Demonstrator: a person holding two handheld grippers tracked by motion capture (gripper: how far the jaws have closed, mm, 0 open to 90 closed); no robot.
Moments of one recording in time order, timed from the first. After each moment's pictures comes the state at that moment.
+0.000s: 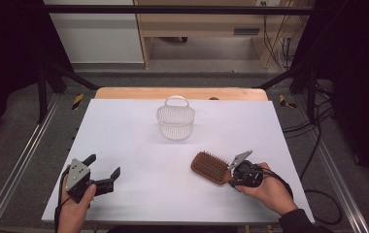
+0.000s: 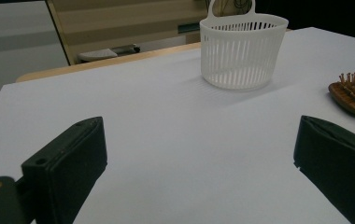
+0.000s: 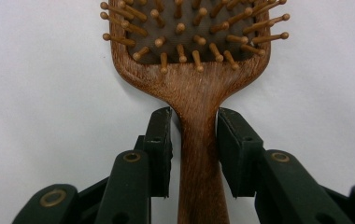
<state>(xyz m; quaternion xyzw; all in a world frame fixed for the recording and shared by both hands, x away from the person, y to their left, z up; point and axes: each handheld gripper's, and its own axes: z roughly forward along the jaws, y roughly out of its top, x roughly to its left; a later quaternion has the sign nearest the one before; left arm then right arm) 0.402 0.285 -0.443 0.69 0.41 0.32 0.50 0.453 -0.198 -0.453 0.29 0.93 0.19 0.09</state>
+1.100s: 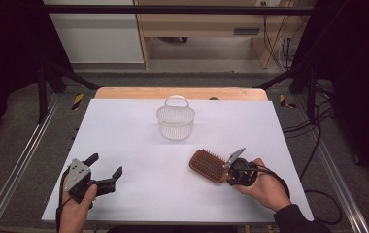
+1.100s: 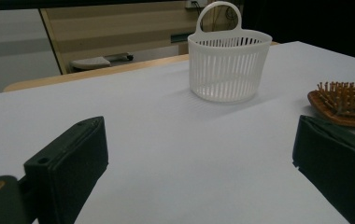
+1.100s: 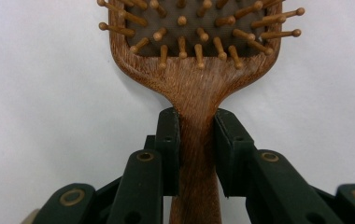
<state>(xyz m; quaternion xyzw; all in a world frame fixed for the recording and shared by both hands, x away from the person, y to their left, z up) 0.398 0.277 -0.435 0.69 0.40 0.31 0.52 0.458 -0.185 -0.447 0.29 0.94 0.16 0.10</state>
